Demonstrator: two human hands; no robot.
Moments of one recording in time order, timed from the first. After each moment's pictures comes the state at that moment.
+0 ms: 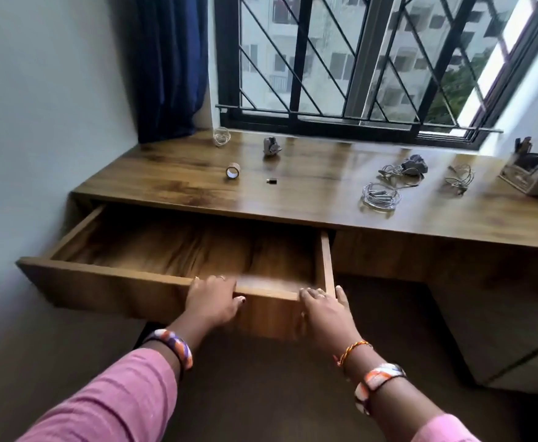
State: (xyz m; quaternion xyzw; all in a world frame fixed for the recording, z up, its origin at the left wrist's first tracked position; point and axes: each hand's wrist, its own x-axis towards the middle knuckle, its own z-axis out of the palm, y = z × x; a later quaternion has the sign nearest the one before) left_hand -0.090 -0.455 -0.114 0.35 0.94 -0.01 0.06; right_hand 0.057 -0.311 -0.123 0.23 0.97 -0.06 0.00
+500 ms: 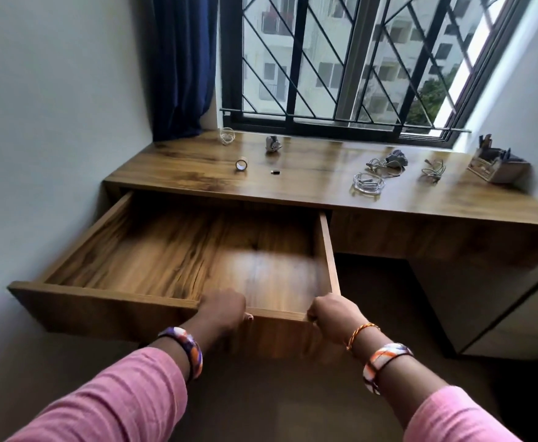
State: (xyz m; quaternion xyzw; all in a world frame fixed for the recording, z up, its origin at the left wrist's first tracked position) left_hand -0.008 -0.543 -0.107 0.41 0.90 -0.09 0.10; right_hand 0.129 -0.392 -0.099 0.23 0.97 -0.05 0.10
